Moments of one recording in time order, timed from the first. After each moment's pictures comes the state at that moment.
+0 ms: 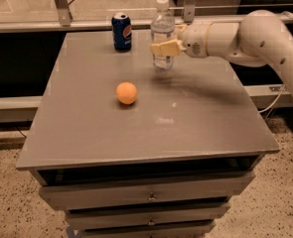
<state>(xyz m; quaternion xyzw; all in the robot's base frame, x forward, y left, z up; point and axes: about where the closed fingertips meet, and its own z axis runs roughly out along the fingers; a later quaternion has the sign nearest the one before) 0.719 -0.073 0.931 -0.42 0.66 0.25 0.57</state>
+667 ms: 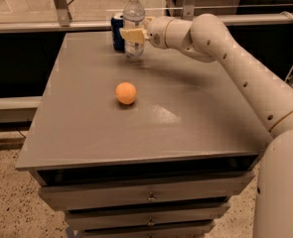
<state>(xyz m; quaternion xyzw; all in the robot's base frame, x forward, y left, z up) 0.816 0.013 0.928 -0.36 0.65 0.27 0.62</state>
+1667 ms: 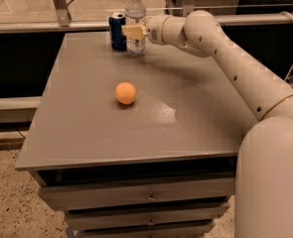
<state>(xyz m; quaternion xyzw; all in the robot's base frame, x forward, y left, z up) 0.851 0.009 0.918 -0.32 0.69 0.25 0.60</state>
